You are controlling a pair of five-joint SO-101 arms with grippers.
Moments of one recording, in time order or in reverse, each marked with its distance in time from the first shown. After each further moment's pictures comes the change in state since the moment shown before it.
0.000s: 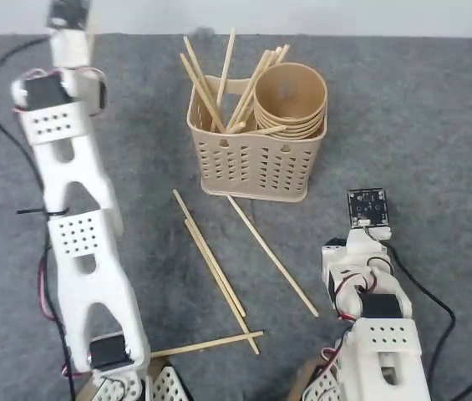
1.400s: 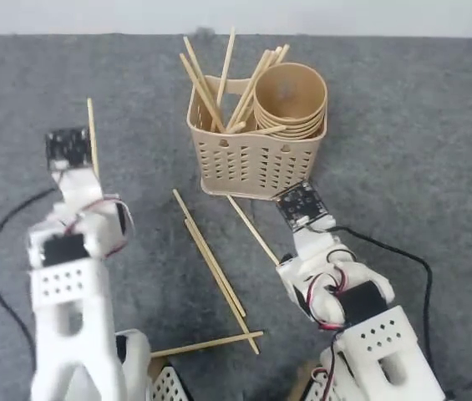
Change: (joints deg) left arm 2.4 -110.7 158.1 -47.8 13.2; right arm -24.4 0.1 -19.3 26.1 2.9
